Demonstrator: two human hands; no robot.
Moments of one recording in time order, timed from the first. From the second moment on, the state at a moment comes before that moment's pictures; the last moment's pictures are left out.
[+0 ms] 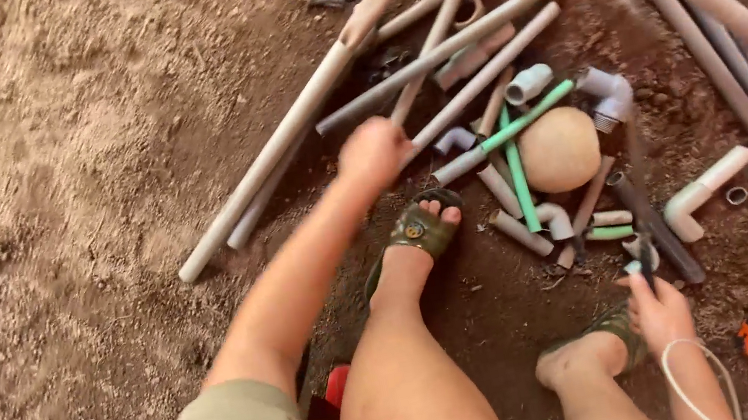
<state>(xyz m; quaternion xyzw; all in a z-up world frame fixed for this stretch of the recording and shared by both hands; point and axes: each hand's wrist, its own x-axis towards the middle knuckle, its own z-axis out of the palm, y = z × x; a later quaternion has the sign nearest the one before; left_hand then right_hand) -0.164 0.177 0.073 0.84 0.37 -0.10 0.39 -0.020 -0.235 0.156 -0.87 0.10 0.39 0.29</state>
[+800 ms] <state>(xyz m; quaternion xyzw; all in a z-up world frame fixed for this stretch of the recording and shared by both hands) -0.280 0.317 0.106 0.75 0.55 -0.22 0.30 -0.006 -0.243 0.111 -0.94 0.06 0.30 0.17</state>
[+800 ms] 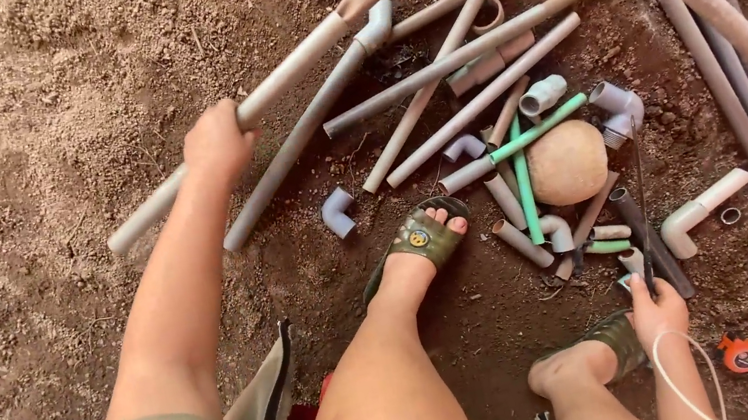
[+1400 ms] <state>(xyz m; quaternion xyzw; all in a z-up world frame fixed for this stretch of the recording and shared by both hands) -0.328 0.245 0.076 0.85 0.37 -0.34 0.18 -0.010 -0.224 0.136 -0.95 0.06 0.28 0.12</state>
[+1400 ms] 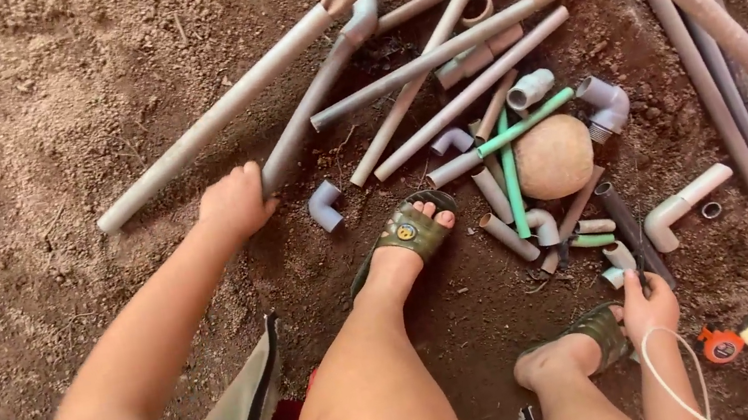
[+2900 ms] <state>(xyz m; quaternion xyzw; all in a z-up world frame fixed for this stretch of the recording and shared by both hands) -0.168 0.094 0.209 0.90 0.08 0.16 0.41 -0.001 0.016 0.276 -0.68 -0.05 0.30 0.67</state>
